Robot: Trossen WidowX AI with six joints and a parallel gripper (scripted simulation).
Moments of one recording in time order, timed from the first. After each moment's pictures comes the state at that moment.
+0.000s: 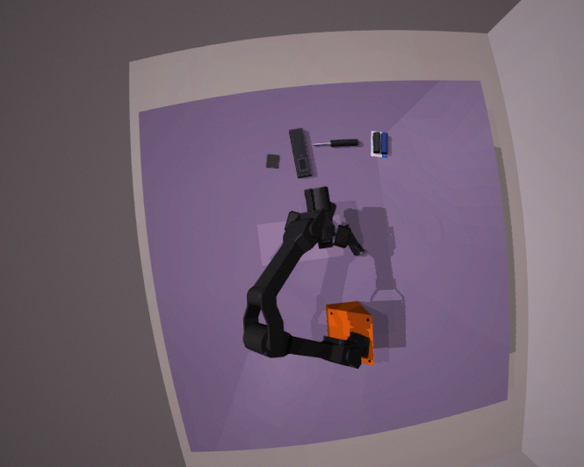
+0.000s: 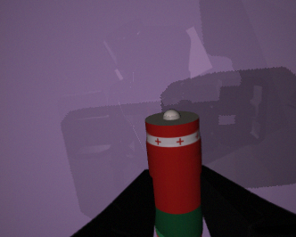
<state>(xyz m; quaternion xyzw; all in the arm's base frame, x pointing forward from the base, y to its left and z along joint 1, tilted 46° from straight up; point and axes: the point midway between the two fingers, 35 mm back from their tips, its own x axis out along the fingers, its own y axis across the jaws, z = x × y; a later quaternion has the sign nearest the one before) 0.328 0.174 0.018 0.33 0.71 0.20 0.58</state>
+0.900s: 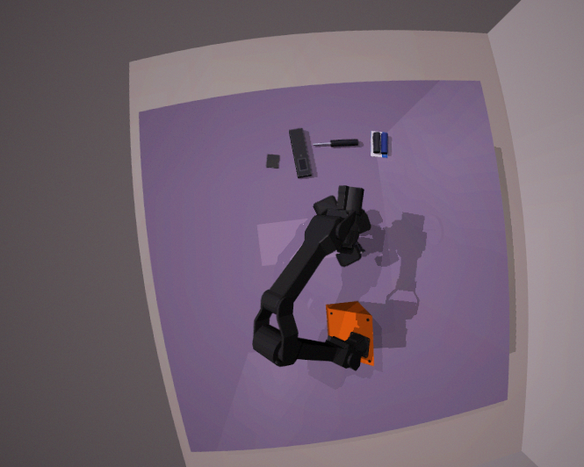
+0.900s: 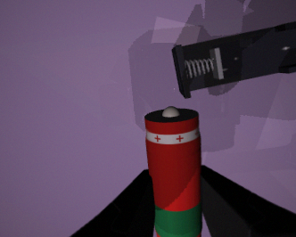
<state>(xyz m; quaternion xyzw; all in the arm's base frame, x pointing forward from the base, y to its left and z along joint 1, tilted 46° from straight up) 0.332 0.098 0.026 0.55 0.72 -0.11 0.40</state>
